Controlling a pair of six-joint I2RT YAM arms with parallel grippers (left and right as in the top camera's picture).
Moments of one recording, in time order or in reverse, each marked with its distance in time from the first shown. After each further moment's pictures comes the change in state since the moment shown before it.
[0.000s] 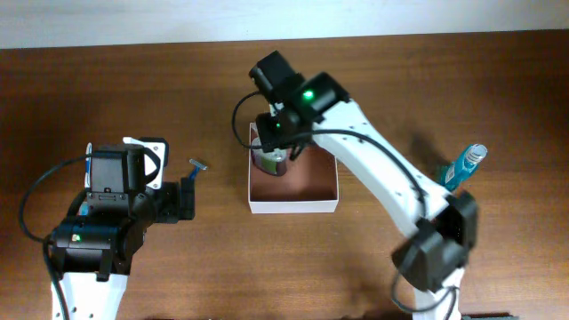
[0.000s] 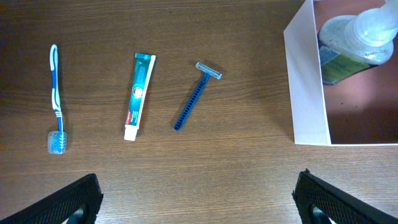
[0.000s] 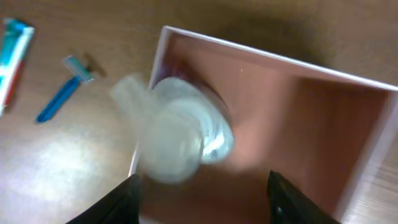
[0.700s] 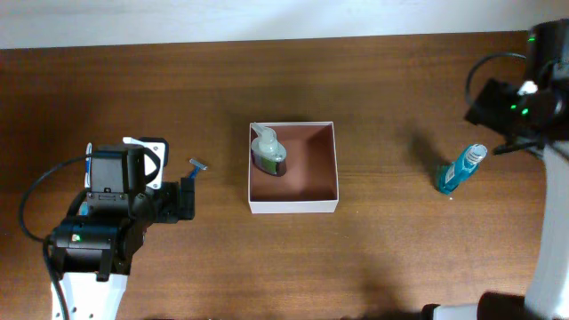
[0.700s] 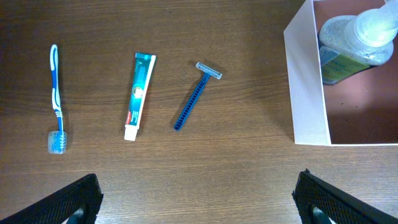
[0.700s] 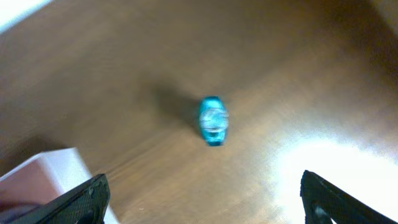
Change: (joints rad) left arm 0.000 0.000 0.000 0.000 0.000 0.000; right arm -0.799 -0.455 -0.034 -0.344 0.223 0.034
